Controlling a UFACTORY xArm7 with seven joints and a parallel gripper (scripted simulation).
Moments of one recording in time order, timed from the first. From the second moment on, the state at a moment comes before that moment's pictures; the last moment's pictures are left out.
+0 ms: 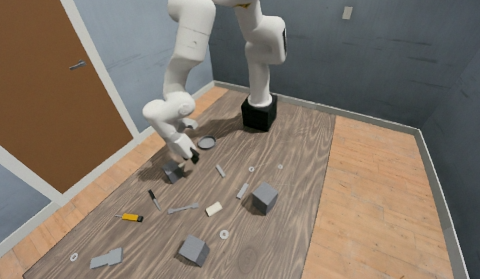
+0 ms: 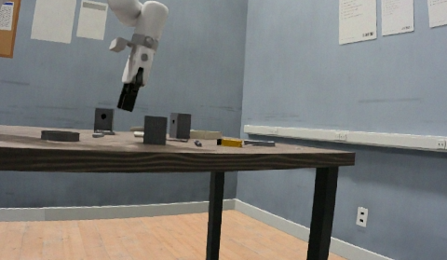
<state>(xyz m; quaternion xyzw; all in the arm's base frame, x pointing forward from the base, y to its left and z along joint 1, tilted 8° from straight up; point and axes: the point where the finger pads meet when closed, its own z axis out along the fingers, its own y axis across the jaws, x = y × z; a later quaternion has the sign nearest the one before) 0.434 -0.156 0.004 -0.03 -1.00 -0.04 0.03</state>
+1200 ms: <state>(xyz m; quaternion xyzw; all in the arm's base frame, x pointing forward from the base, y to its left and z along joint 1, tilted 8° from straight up) 0.453 -0.154 0.022 -0.01 -1.00 -0.03 0.00</state>
